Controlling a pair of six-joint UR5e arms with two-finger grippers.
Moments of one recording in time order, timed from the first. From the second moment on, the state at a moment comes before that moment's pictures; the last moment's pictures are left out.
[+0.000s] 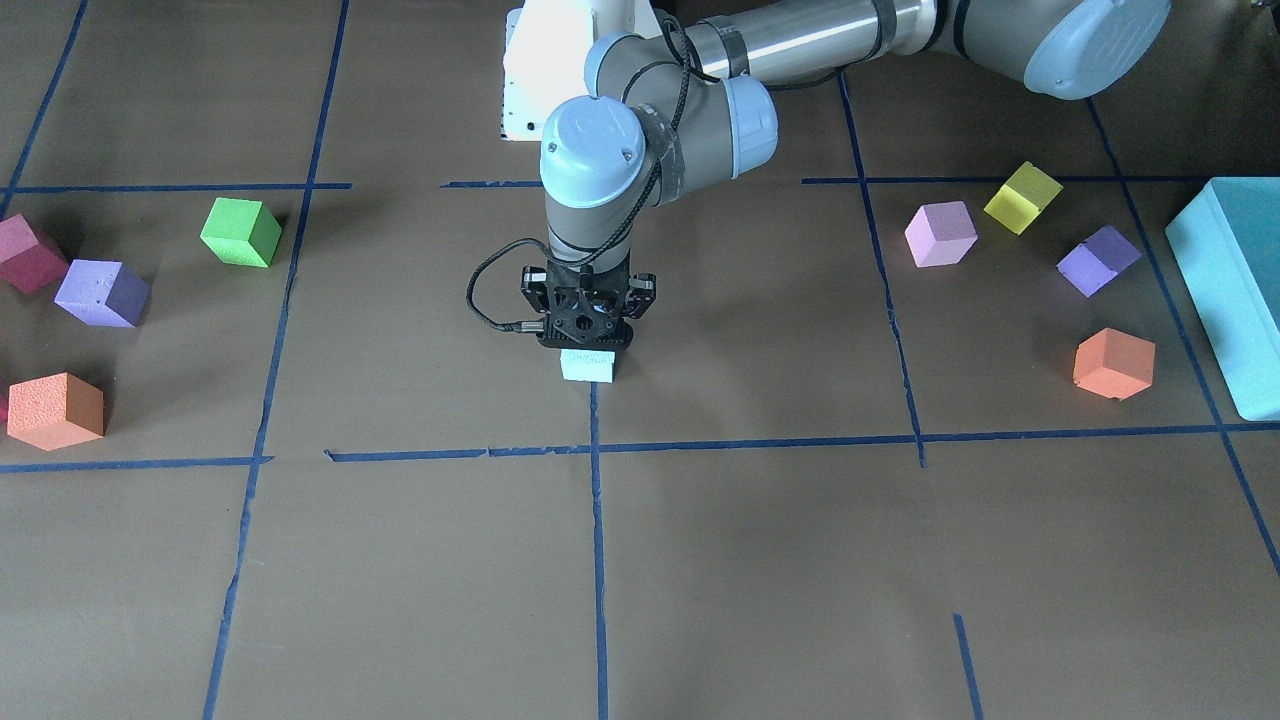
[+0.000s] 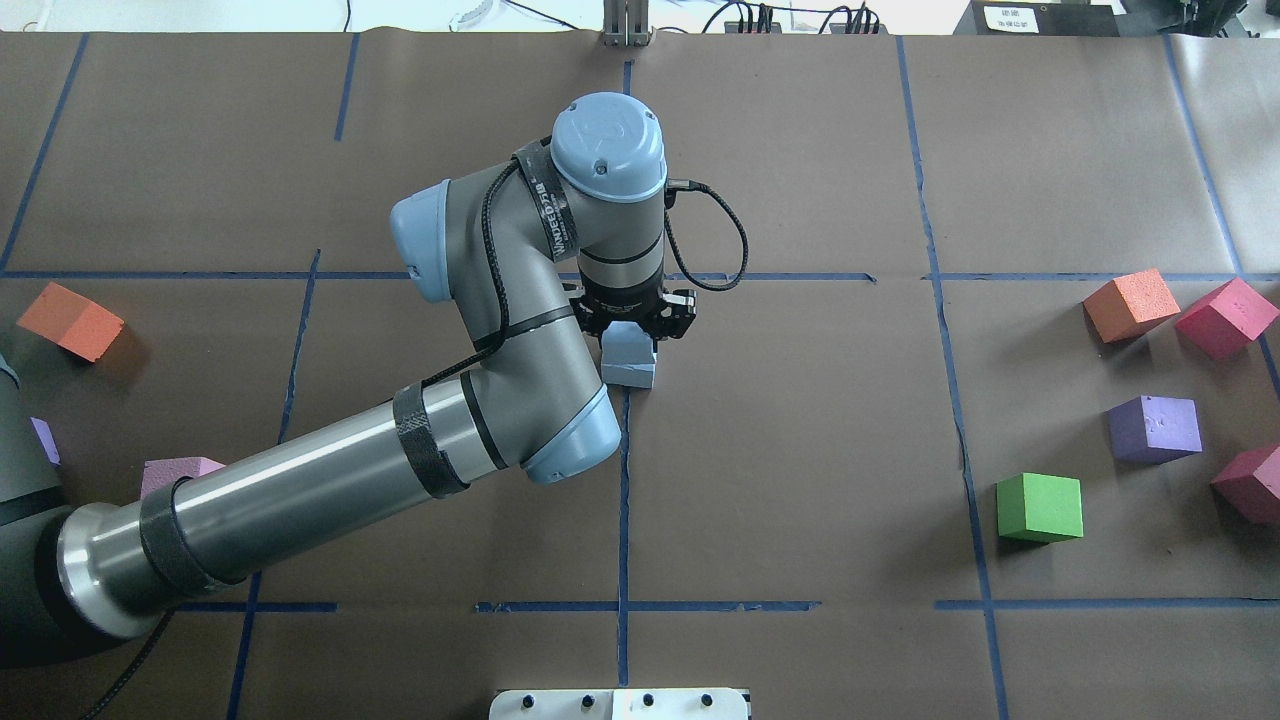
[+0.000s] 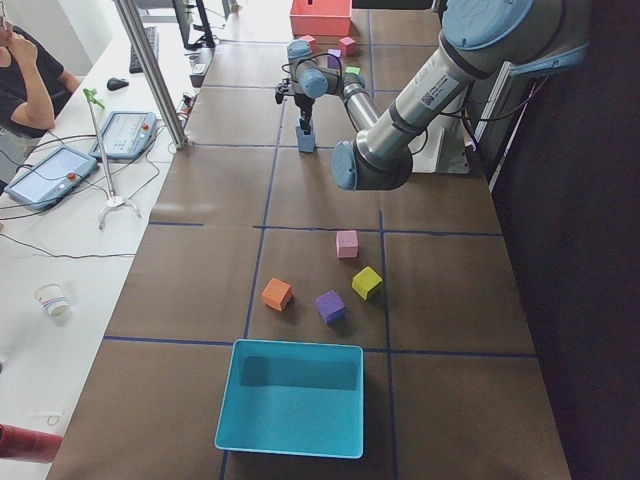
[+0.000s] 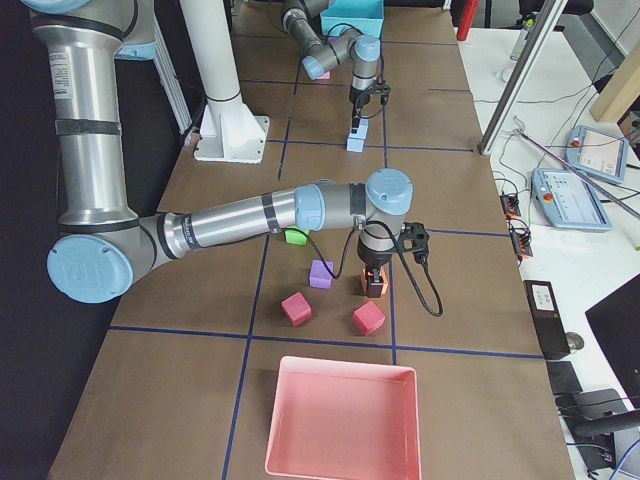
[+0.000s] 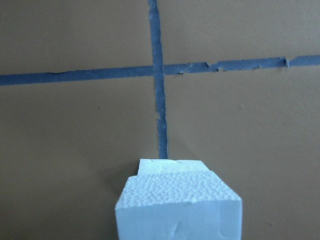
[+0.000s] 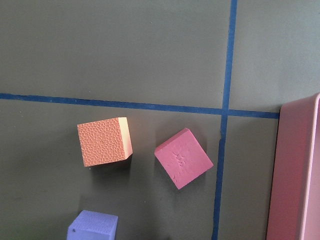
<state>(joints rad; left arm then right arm) -0.58 -2.56 -1.34 -1.55 -2.02 -1.08 1.50 -1.53 1.81 -1.77 2.35 0.04</state>
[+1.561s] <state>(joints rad) -0.65 -2.46 -1.73 -1.28 -2.02 -1.07 1.50 -1.54 1.77 -1.76 2.35 -0.01</state>
